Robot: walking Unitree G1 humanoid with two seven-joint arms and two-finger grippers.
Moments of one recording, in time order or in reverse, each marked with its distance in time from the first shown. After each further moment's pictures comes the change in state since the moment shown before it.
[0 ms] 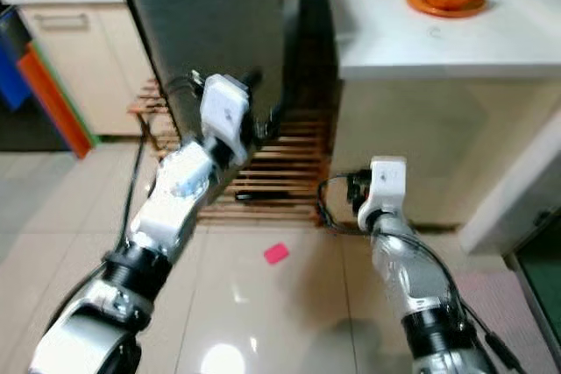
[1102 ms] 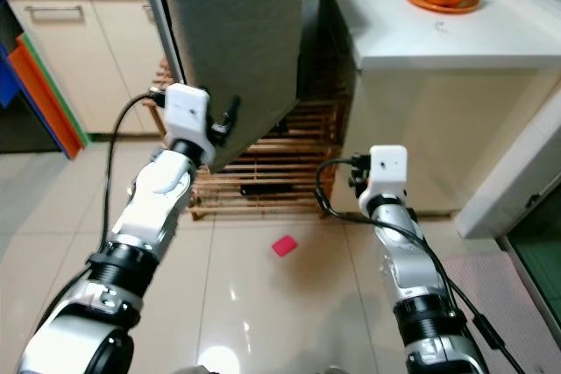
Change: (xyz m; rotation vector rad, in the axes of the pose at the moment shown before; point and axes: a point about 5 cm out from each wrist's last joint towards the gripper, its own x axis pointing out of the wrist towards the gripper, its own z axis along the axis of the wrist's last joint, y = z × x) left arm 0.005 0.041 0.023 0.049 -0.015 0.297; right arm 0.005 0.001 -0.017 -0.057 -0.033 -0.042
